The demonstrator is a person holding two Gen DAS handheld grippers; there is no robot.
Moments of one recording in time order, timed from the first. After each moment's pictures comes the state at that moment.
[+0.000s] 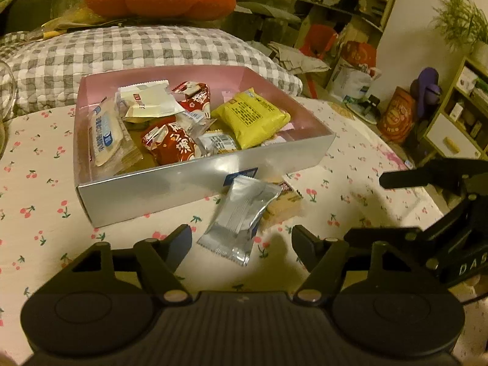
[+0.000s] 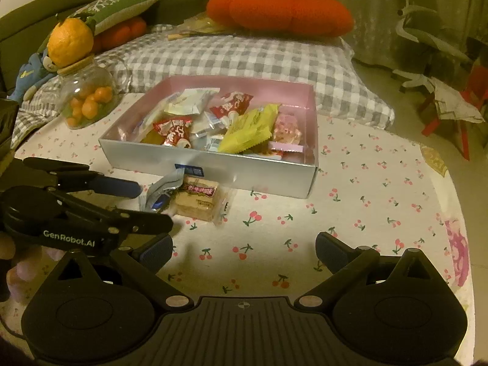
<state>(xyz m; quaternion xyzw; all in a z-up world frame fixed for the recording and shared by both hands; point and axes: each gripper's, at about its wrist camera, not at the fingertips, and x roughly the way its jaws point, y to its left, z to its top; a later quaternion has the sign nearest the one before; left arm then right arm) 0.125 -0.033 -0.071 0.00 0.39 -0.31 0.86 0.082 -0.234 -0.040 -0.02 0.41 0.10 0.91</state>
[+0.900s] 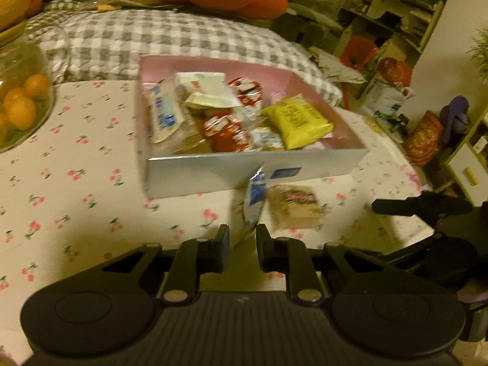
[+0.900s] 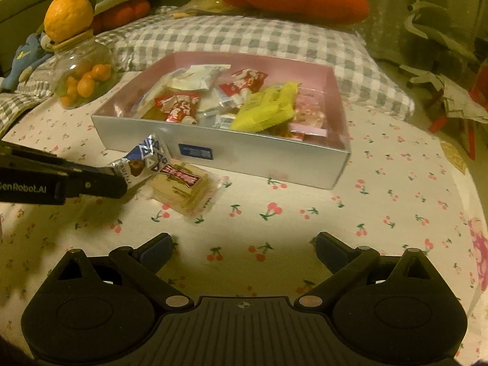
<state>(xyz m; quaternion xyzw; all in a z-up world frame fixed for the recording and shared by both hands) 0.123 0.002 -0.061 -0.04 0.43 -0.24 0.87 0.100 -0.211 -0.067 -0.04 0.42 0.11 0.90</state>
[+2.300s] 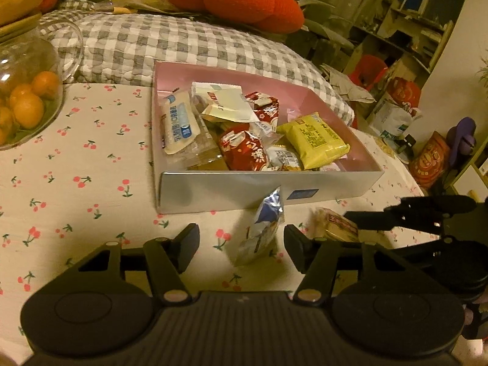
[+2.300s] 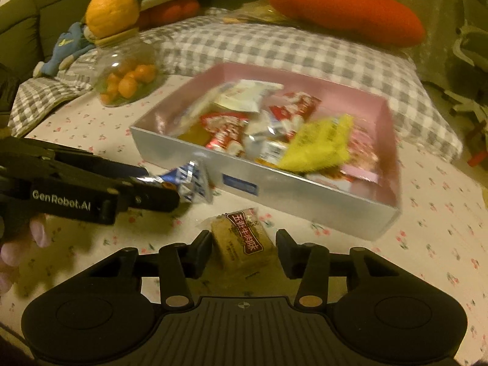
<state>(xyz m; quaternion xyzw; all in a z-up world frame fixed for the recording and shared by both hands) 0.136 0.006 -0.067 -0.07 0.41 -0.23 0.88 0.124 -0.200 -0.056 -0.06 0.41 0.20 0.89</state>
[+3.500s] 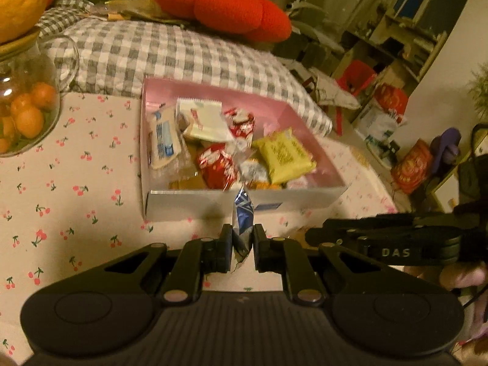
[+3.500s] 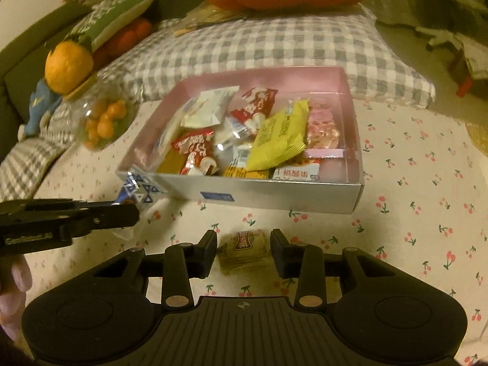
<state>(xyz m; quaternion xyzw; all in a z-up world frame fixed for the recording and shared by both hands) 0.128 0.009 -0.026 -0.11 0.42 -0.25 0.87 0.136 -0.233 -0.033 0.07 0.46 0.15 0.87</state>
